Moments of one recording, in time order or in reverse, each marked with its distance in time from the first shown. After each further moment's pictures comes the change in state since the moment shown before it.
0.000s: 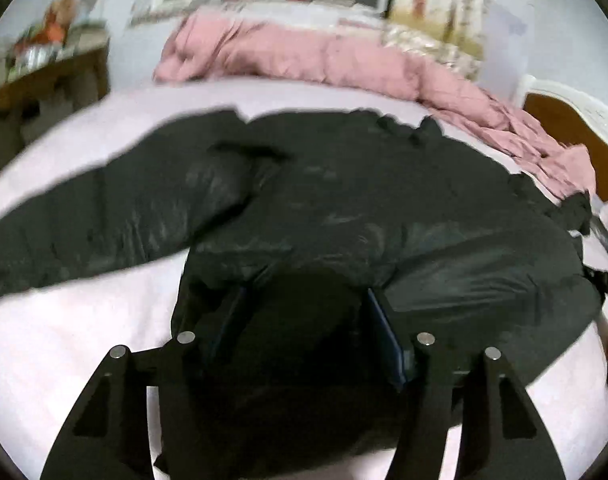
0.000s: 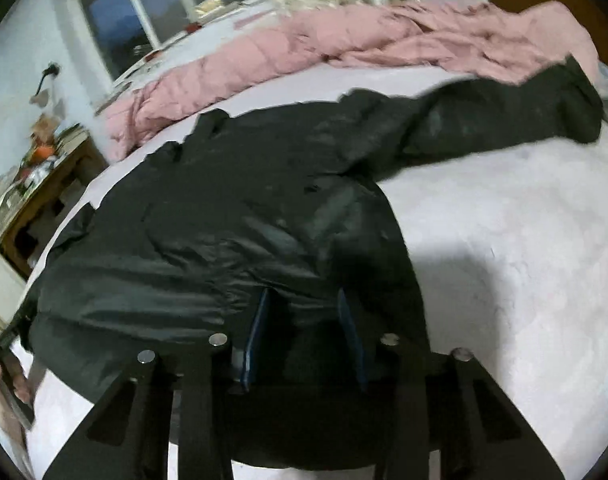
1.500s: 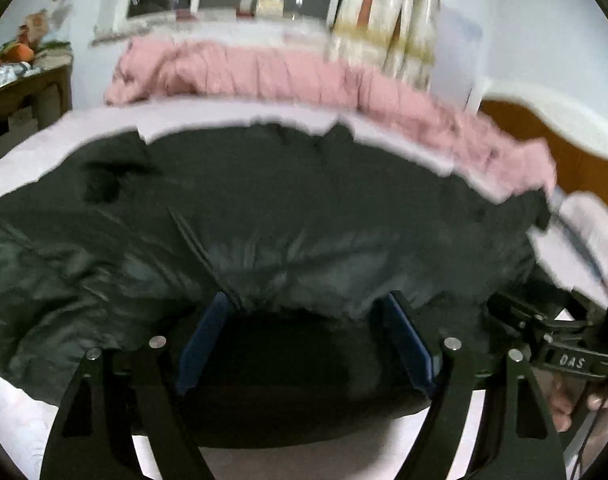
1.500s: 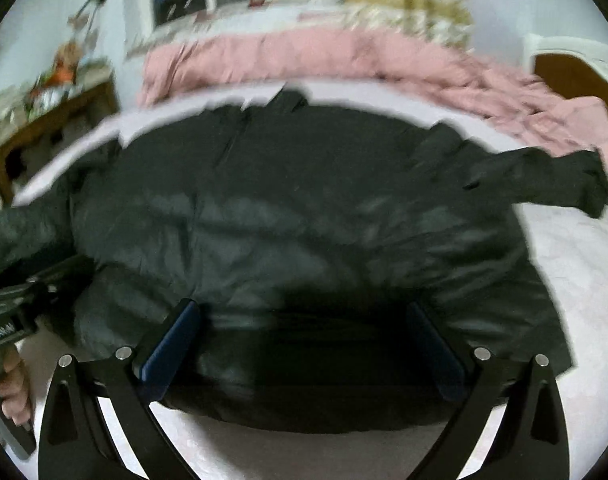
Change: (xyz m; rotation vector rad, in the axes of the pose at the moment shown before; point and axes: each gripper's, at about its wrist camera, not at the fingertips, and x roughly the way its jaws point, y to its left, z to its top) left arm -0.020 -0.122 -0.024 0.053 -0.134 -0.134; right arm -0.011 0.128 -0.048 -0.240 -0.089 -0.113
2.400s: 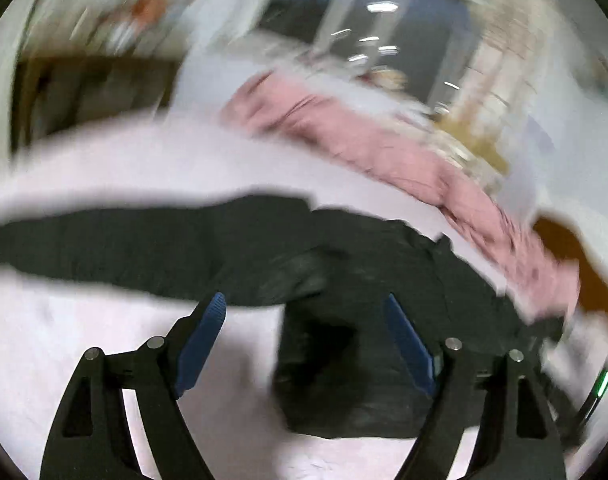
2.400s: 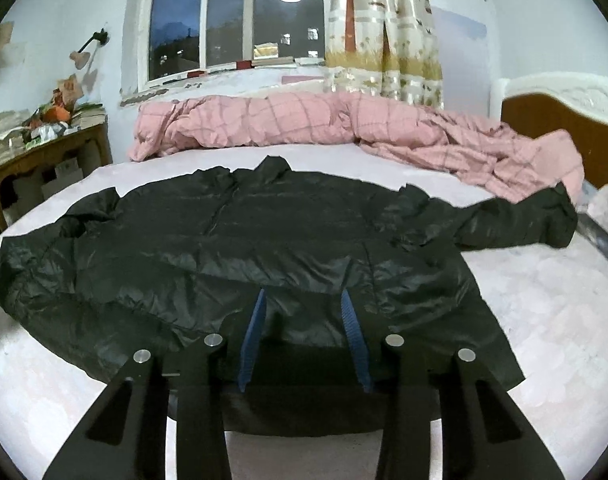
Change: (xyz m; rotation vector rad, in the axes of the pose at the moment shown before) left arm -0.102 0.204 0.033 -0.414 -0.099 0.129; right arm -0.038 0.009 -0.002 -0.033 -0.192 -0.071
